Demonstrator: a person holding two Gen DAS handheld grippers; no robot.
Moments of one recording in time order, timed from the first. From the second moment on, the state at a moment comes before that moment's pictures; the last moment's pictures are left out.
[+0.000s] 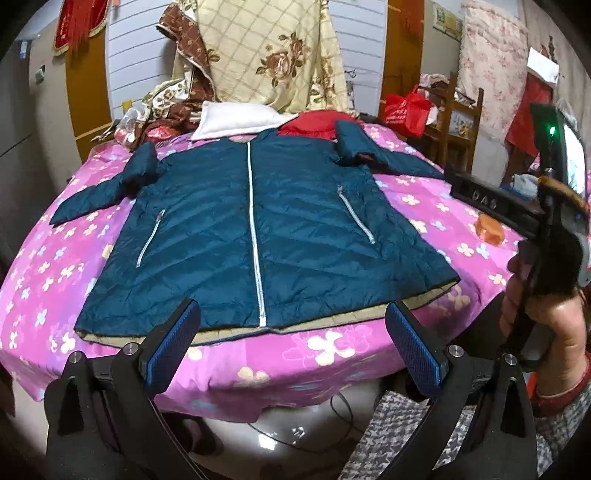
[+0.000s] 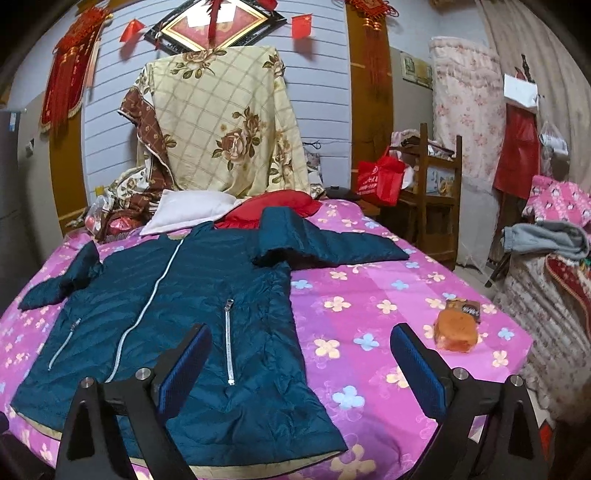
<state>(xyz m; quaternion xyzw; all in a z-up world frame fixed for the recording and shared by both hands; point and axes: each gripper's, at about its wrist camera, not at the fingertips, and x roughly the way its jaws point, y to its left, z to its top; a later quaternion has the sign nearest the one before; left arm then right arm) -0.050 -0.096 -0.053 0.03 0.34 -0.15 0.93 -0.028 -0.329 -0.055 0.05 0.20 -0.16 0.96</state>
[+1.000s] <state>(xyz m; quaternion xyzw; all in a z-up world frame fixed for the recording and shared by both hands) 0.122 0.145 -0.155 -0.24 0.47 0.02 0.85 0.042 -0.379 -0.175 0.16 0.45 -0.04 0.88</state>
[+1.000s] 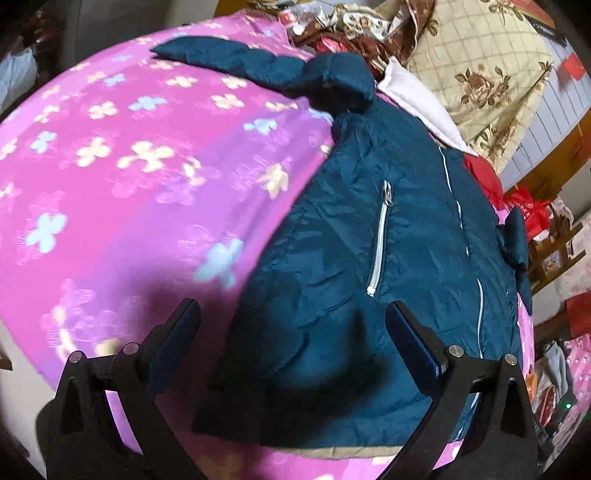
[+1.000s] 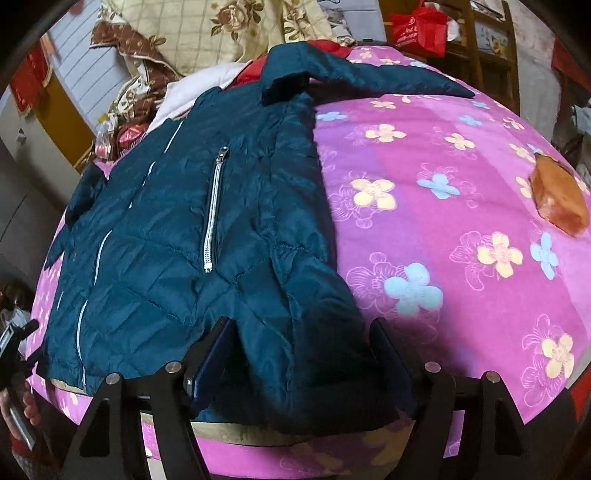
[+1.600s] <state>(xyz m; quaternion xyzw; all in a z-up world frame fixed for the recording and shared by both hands) 0.070 0.112 -0.148 -0.18 0.50 0.01 0.85 -0.001 -0.378 -0.162 0.12 0.48 -0.02 0.87</state>
